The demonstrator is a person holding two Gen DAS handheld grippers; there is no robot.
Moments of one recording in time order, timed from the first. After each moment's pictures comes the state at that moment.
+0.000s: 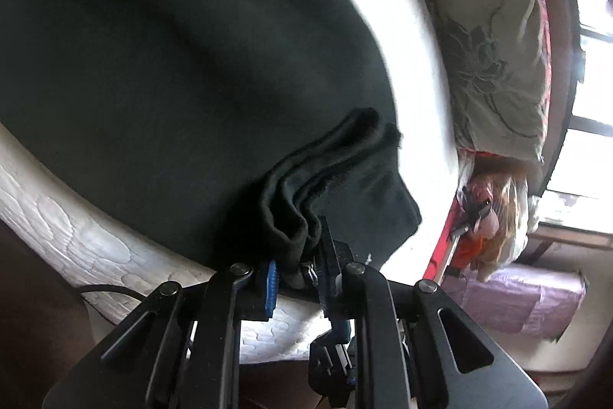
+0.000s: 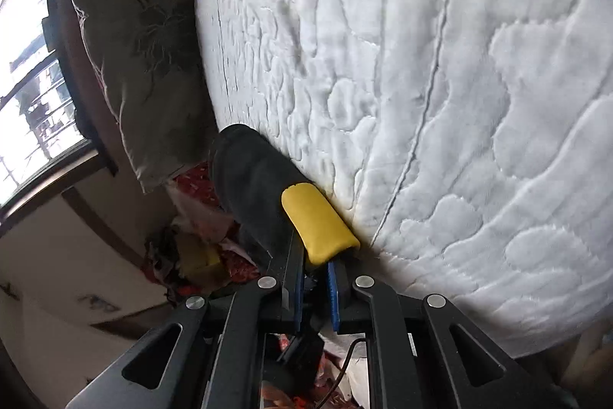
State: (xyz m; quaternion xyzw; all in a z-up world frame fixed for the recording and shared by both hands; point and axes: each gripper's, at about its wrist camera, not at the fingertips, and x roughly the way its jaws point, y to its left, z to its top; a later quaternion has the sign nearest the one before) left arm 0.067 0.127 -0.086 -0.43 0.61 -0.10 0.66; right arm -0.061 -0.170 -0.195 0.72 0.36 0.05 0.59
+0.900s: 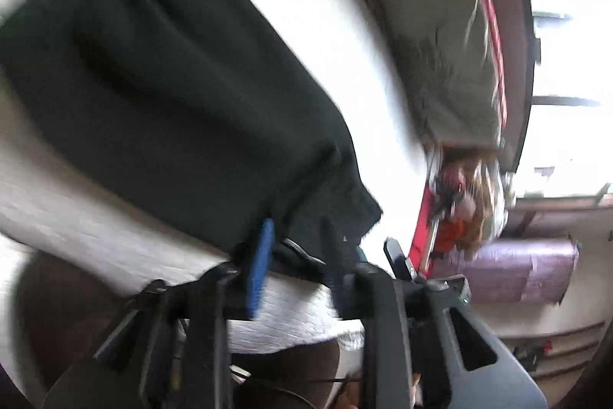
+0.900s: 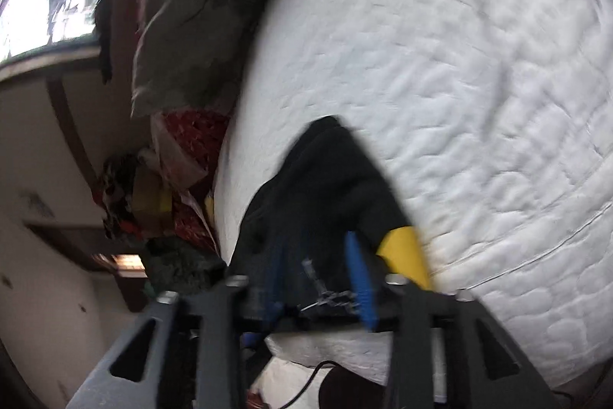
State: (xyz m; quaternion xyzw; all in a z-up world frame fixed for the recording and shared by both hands) left arm 0.047 0.210 -0.047 -0.43 0.55 -0.14 0.70; right arm 0.020 -0.131 -0.095 0.52 0.41 0.11 0.74
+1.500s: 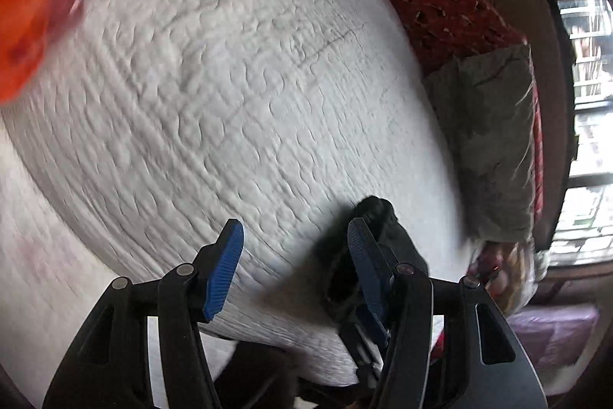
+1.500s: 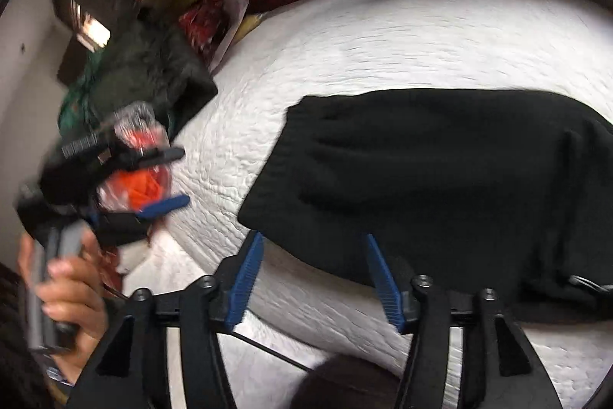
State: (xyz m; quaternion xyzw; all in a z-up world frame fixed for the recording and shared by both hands) left arm 0.083 0.426 -0.026 -0.40 0.55 0.00 0.73; right arm 0.045 0.172 -0.062 0.12 0.49 0.22 0.84
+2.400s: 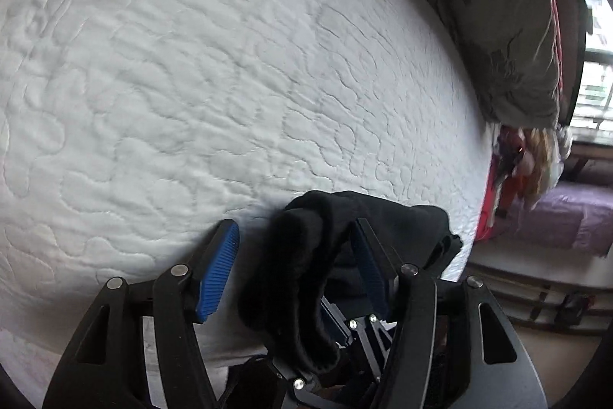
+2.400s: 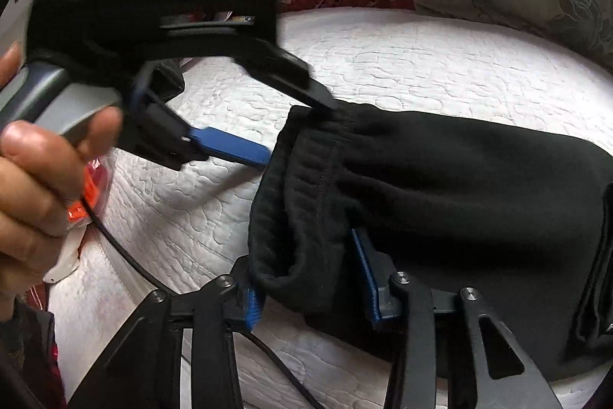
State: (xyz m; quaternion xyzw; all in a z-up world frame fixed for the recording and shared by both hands) left arm 0.196 0.306 -0.068 -0.25 0.68 -0.17 0.66; right arm 0.063 0.199 -0.096 0.06 0.43 0.16 0.88
